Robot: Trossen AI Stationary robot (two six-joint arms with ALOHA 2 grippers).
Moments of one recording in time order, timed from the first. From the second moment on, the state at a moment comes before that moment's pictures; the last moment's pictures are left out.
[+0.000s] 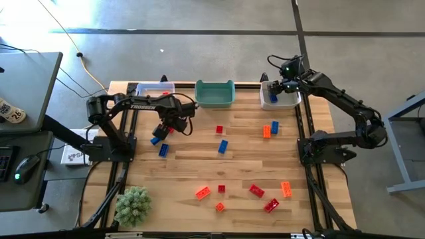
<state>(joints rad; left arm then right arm) 0.47 1.69 1.06 -1.10 -0.21 0.82 -0.90 1.19 1.03 -0.77 0.12 0.29</state>
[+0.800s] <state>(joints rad) 0.47 1.87 1.06 -1.07 -0.29 0.72 -0.90 1.19 1.03 -0.77 0.12 0.29</state>
